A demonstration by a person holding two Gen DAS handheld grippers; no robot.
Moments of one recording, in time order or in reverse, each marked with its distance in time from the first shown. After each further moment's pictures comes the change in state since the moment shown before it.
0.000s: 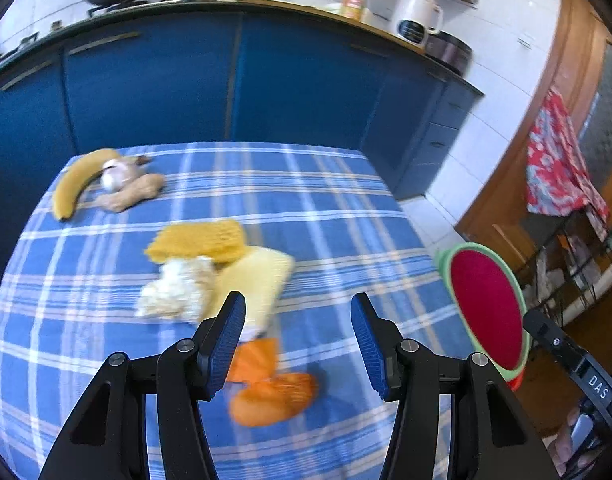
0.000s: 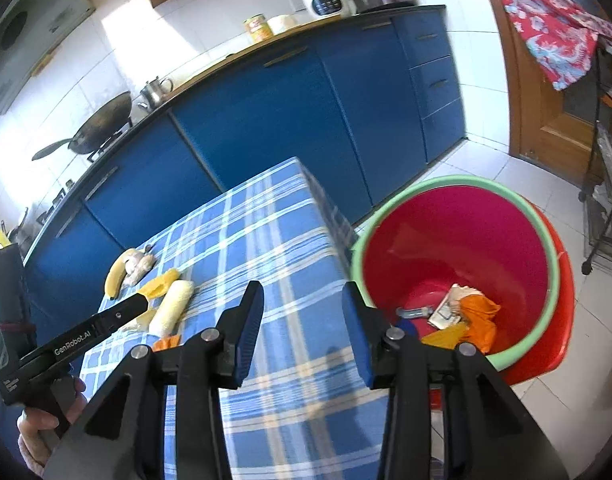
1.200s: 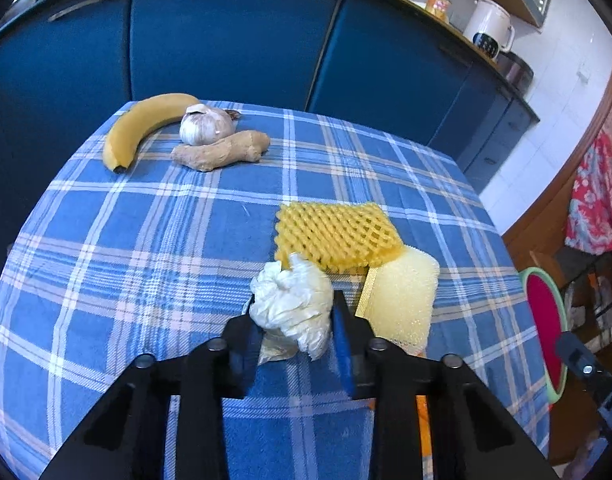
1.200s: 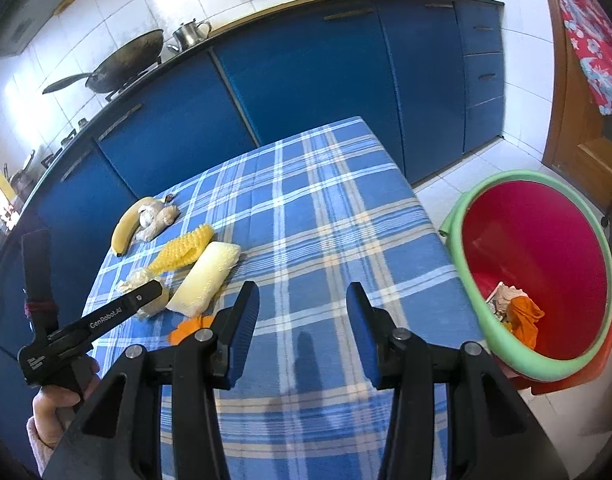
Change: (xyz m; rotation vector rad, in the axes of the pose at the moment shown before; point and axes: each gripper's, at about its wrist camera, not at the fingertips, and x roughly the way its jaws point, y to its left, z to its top) left arm 0.037 0.099 -0.004 -0.145 0.037 0.079; right arm 0.062 0.079 -0.014 -0.139 0.123 0.024
